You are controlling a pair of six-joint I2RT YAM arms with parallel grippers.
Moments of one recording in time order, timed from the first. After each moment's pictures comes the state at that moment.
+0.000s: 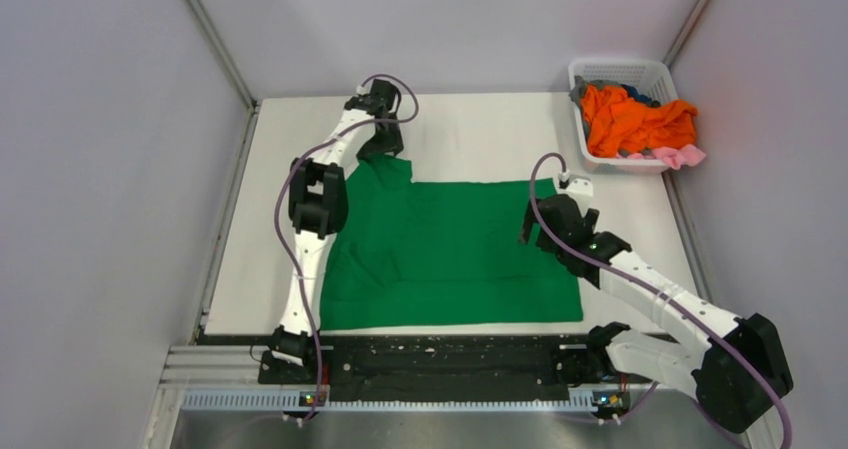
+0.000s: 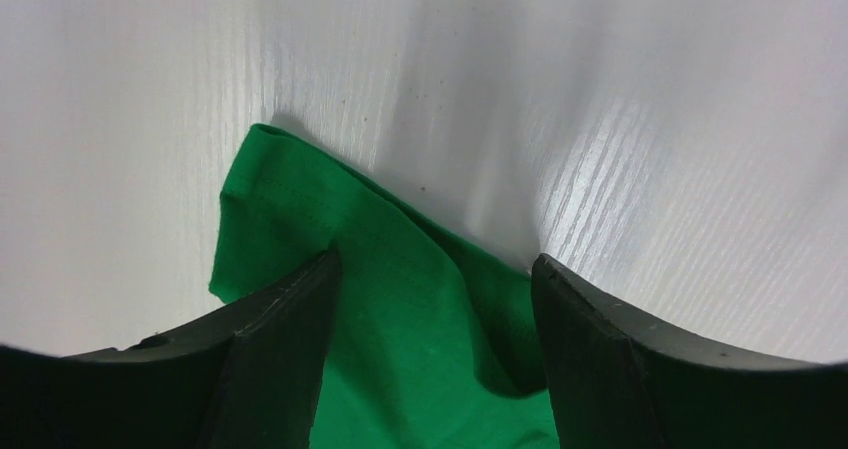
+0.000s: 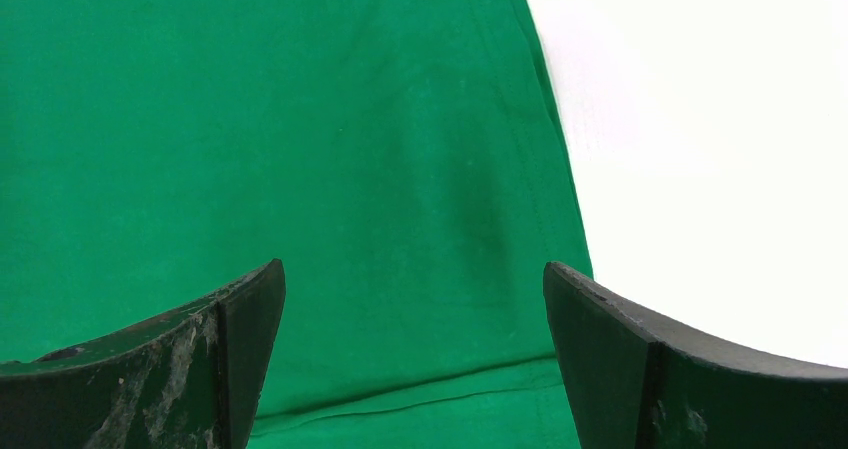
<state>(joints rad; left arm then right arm) -0.27 2.51 2.28 -0.89 -0.23 -0.47 0.55 1.04 0.63 -0.40 0.47 0.59</state>
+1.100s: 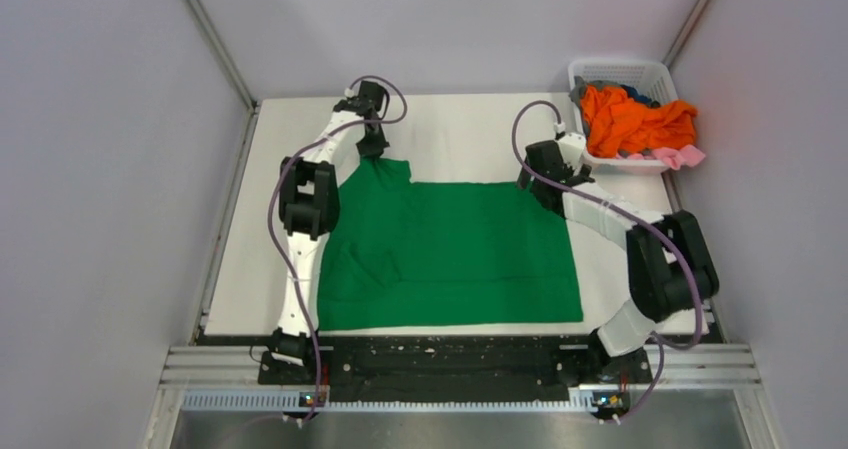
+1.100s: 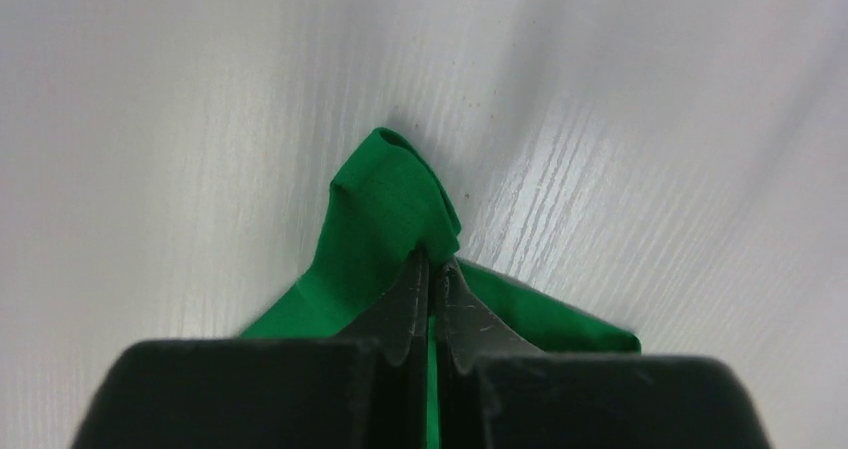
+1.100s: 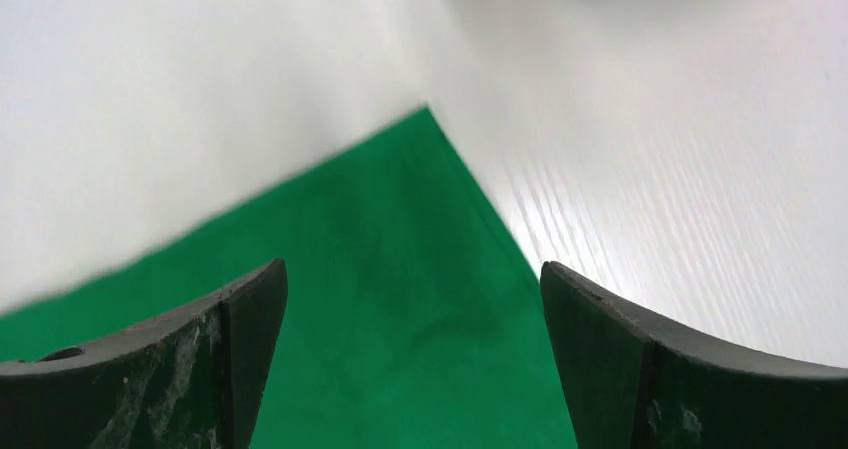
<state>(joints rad) -0.23 2.47 2.19 -0.82 -0.19 -0.51 0.38 1.53 0.92 -0.19 0.53 0.57</state>
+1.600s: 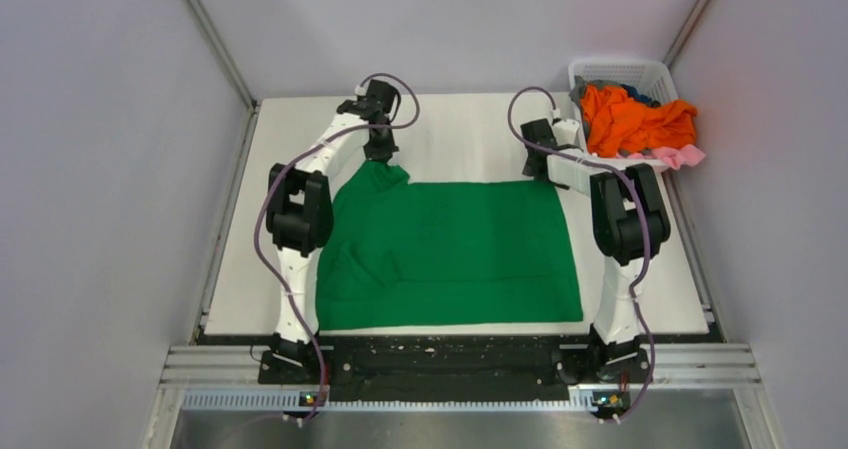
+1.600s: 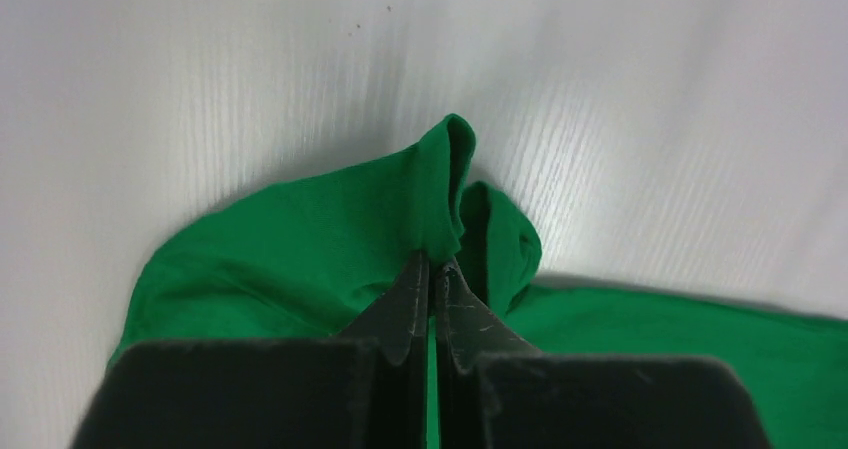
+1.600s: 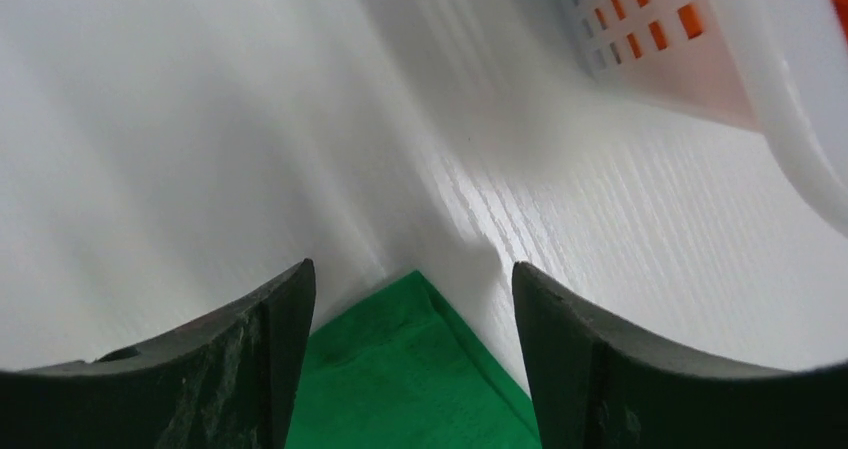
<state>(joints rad) -0.31 2.22 1.96 -0.81 -0.17 -0.50 0.27 2.01 1.33 -0.30 0.61 0.54</state>
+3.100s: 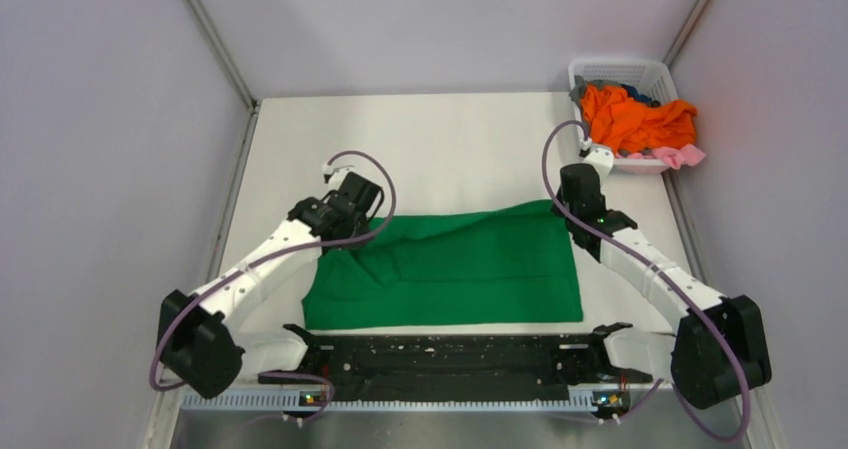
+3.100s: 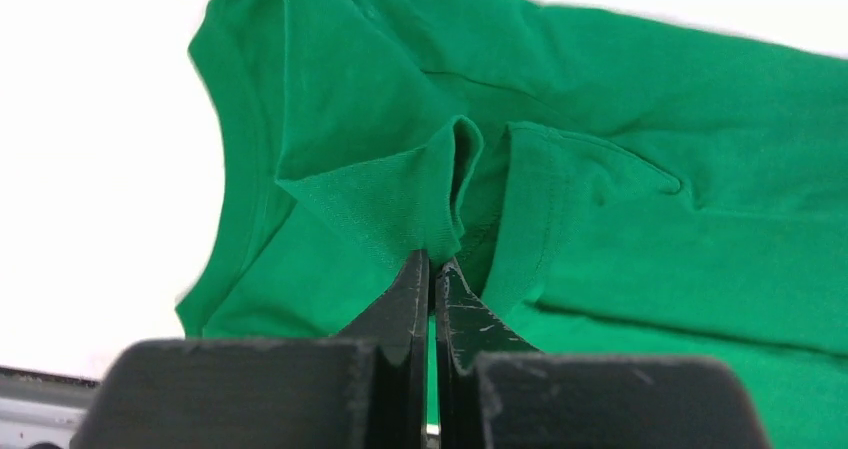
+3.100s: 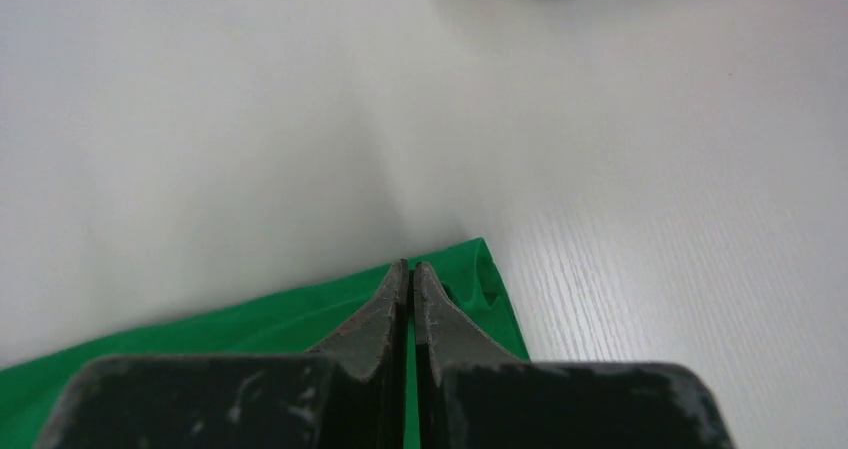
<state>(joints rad) -0.56 1.29 1.02 -0.82 -0.37 -0.68 0.34 1.20 0.74 -0.17 0.45 0.44</state>
